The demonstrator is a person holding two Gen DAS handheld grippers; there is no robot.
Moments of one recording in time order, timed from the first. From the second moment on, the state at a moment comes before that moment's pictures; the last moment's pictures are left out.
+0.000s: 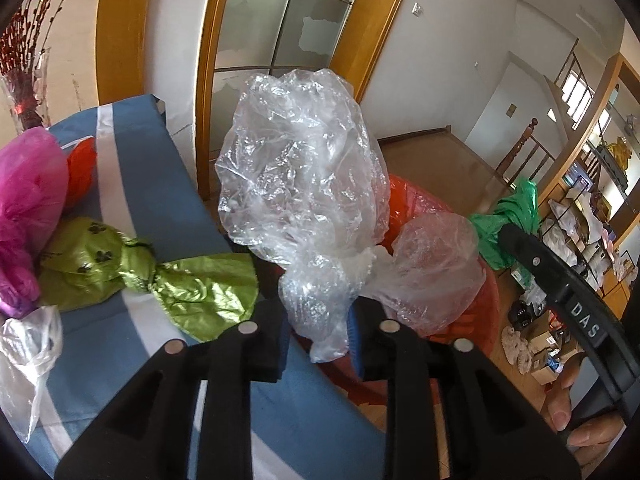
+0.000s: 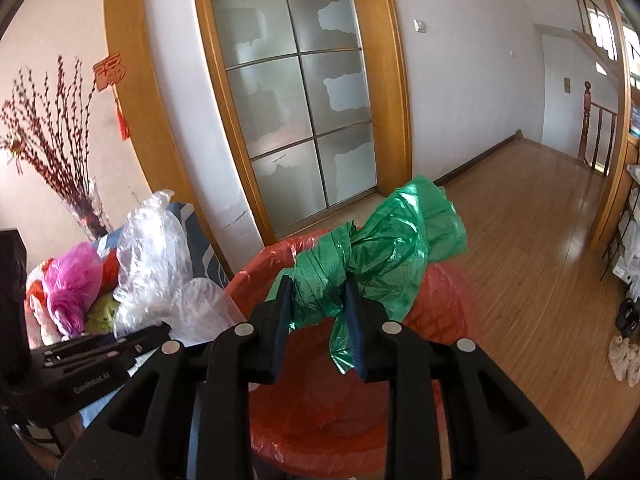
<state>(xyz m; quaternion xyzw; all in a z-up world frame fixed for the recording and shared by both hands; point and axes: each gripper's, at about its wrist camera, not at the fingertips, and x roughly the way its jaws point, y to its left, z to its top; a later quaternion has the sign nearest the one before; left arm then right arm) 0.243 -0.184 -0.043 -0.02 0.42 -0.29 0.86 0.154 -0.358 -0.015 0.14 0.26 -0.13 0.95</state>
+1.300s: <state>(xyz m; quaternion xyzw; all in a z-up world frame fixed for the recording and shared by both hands) 0.209 -0.086 -0.034 0.00 0.39 -0.21 0.90 0.146 -0.329 -0.012 0.12 0.27 -0.12 0.95</state>
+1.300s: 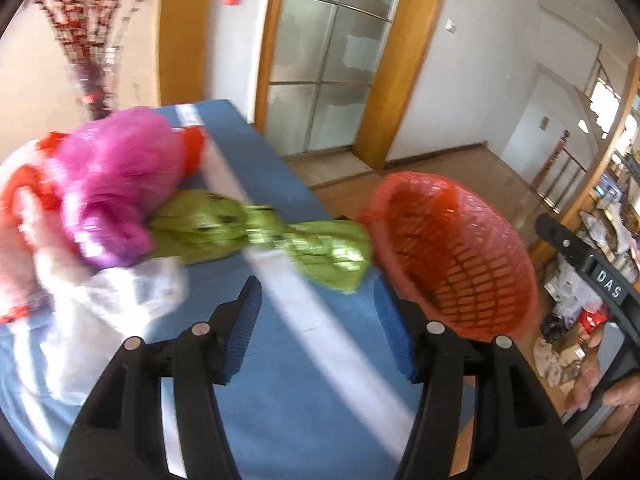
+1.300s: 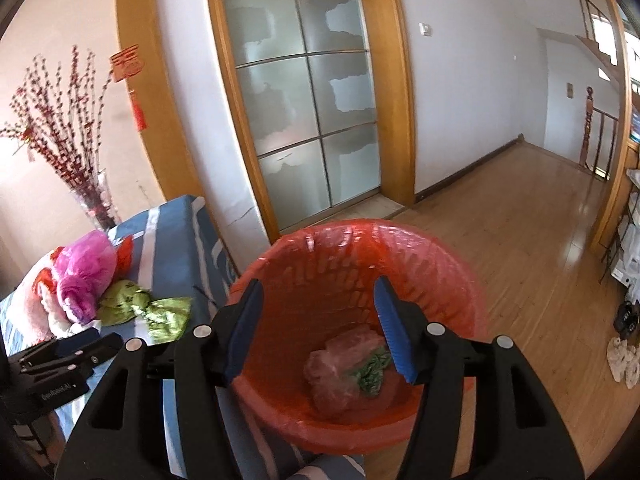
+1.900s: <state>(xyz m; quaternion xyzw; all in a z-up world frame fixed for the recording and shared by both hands) 0.222 0.066 -0.044 -0.05 0.40 -0.03 0.91 0.176 -0.215 -0.024 0.08 0.31 0.01 0.95</state>
